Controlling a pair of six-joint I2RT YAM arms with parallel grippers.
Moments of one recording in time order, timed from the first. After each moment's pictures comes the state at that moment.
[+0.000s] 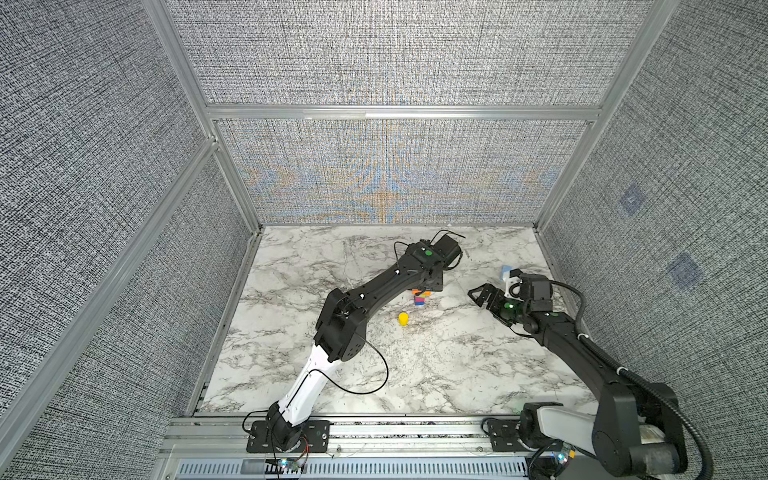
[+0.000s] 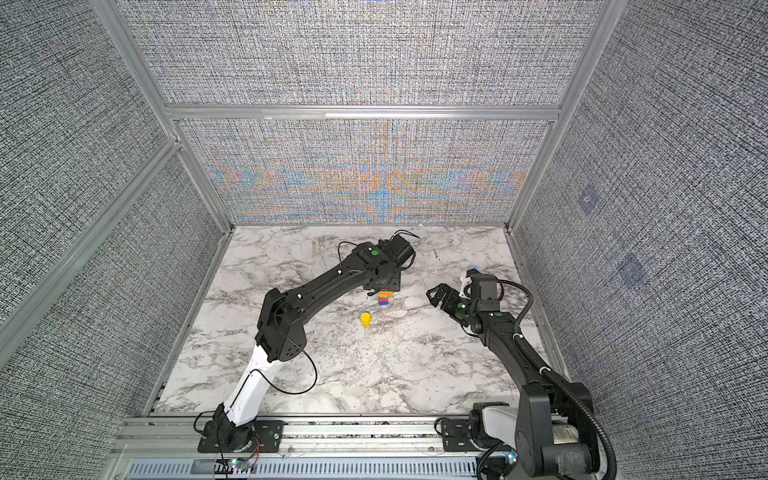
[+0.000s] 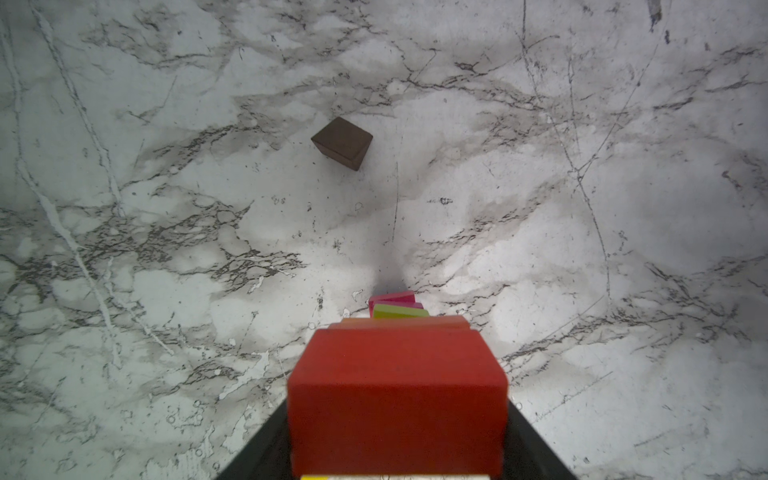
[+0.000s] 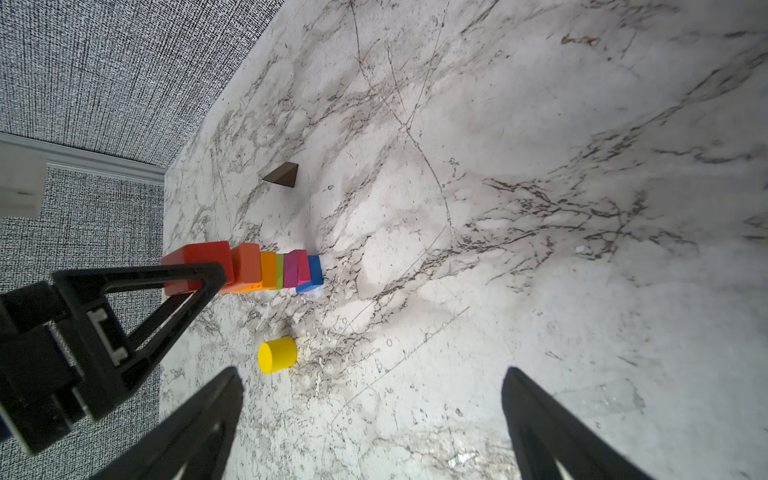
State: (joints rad) left arm -0.89 2.34 2.26 -1.14 -0.26 -0.74; right arm 0.04 1.21 0.66 -0.20 -0.41 0.61
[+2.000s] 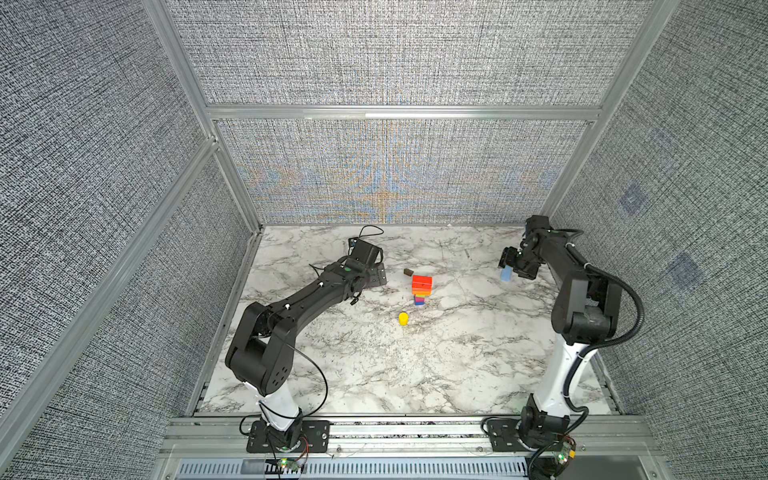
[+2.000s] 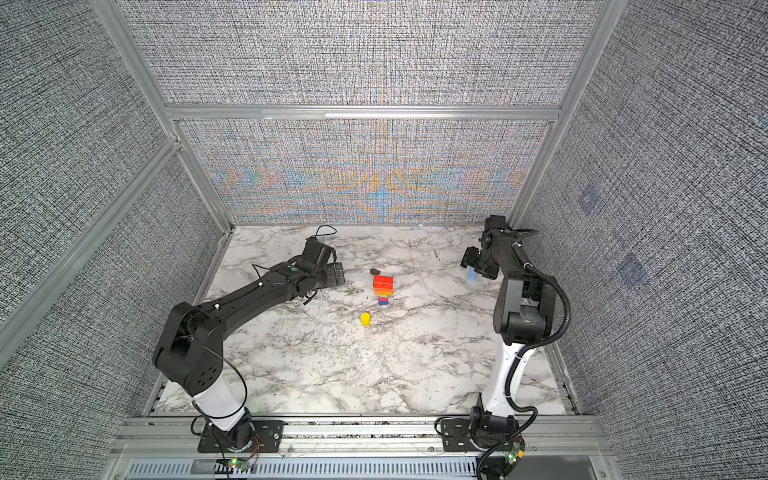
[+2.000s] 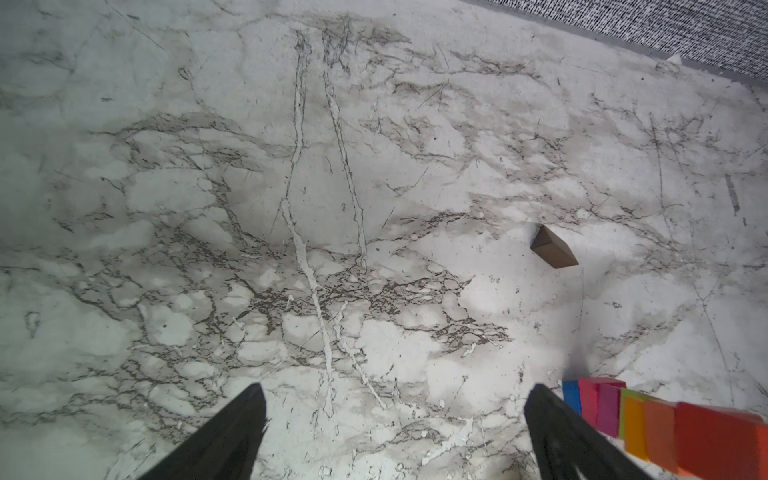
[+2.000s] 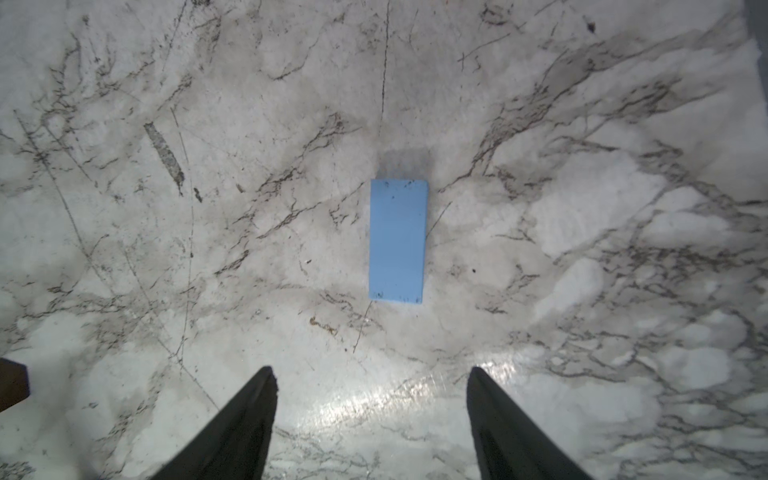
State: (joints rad) left arm -0.54 1.72 1.24 -0.43 -0.22 -0.59; right arm -0.15 2.09 1.73 -0.87 -0.08 0.25
